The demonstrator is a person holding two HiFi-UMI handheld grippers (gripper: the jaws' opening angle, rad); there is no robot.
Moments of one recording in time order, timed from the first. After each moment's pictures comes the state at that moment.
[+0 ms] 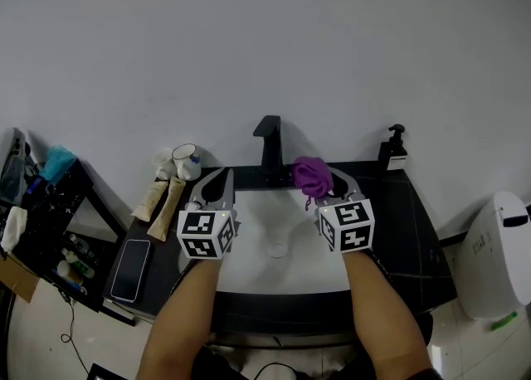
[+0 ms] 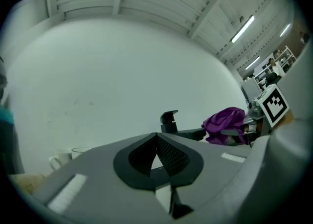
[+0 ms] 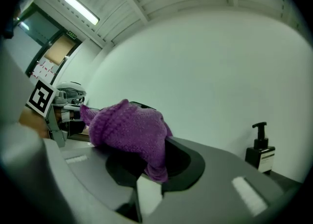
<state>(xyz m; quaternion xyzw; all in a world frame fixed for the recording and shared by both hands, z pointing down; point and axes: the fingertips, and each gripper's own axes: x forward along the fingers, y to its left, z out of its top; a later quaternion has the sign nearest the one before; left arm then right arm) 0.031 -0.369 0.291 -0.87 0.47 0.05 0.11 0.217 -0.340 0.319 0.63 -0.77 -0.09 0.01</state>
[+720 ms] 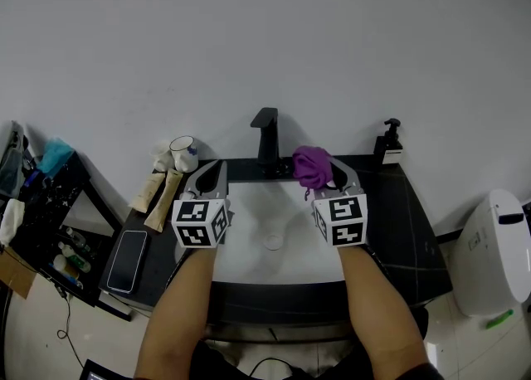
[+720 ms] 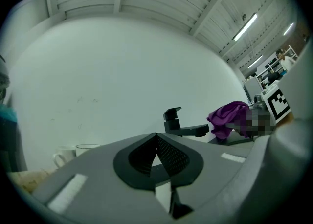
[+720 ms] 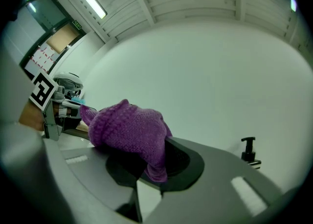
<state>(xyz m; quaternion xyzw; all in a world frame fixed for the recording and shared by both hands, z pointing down) 0.019 -0.371 0.298 -0.87 0.48 0.04 0.10 0.221 -0.328 0.308 0.66 -0.74 -0.14 0.03</state>
